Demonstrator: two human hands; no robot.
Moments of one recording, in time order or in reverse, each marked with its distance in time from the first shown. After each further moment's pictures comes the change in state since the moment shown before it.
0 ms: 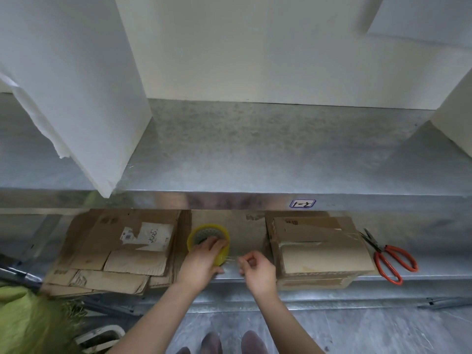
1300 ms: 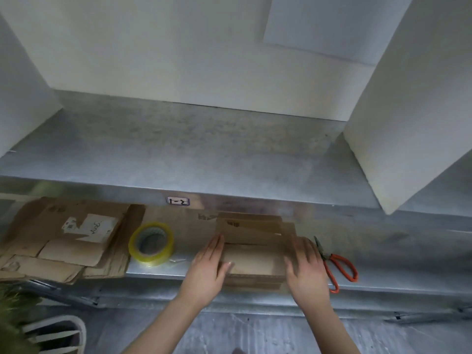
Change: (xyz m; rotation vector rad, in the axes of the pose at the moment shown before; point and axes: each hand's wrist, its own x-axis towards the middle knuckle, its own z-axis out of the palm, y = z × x) left_hand 0.028 0.183 0.040 -0.162 0.127 -0.149; right_hand 0.041 0.073 -0.255 -0.698 0.169 -0.304
